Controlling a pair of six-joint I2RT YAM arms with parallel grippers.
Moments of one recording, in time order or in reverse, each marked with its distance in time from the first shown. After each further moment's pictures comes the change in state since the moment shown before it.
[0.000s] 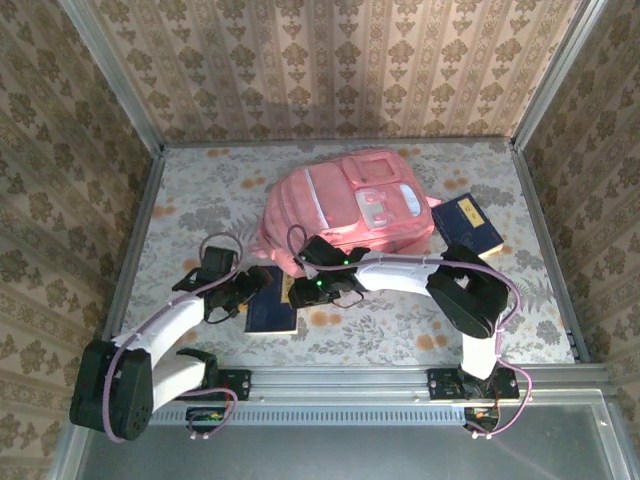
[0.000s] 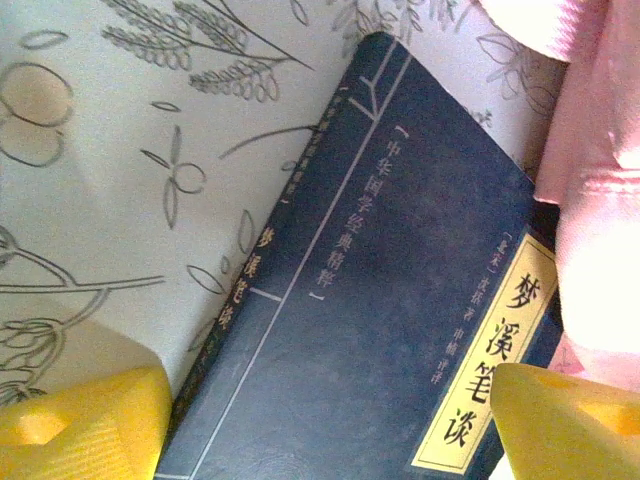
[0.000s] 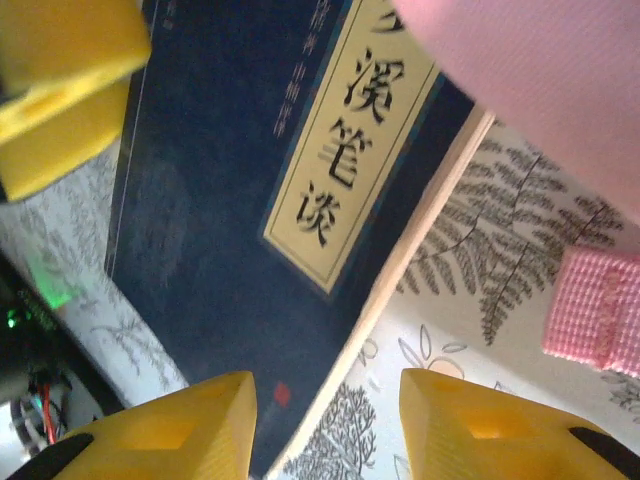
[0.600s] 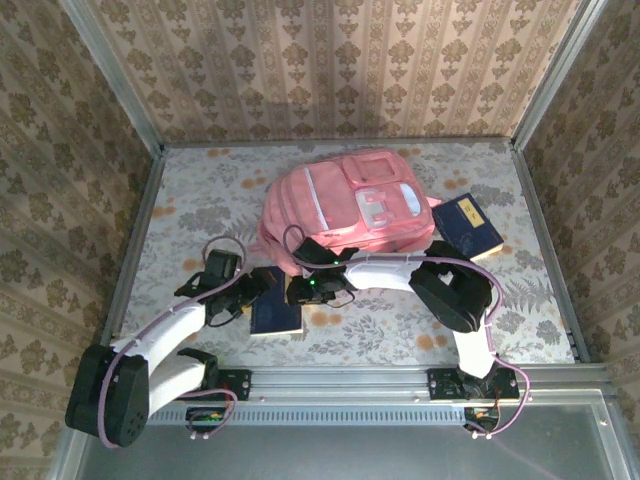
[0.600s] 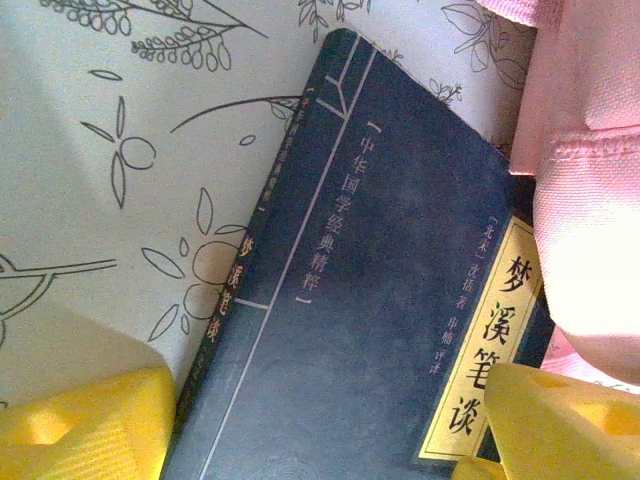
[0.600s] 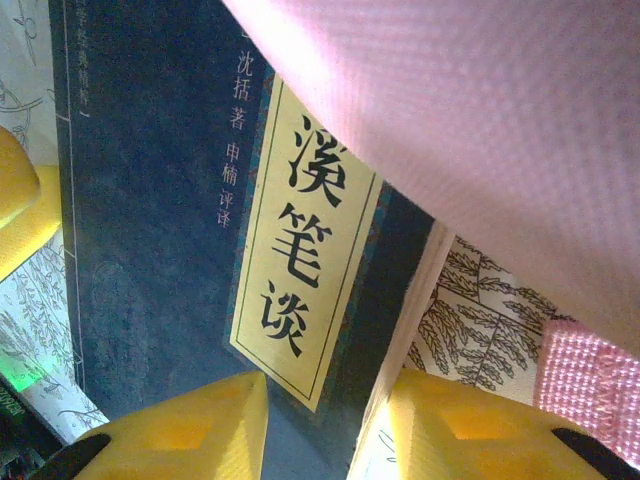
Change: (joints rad) left arm -0.051 -0.030 -0.037 0.054 -0.016 -0.026; right arm 0.017 0.093 0.063 -0.007 0.048 0.103
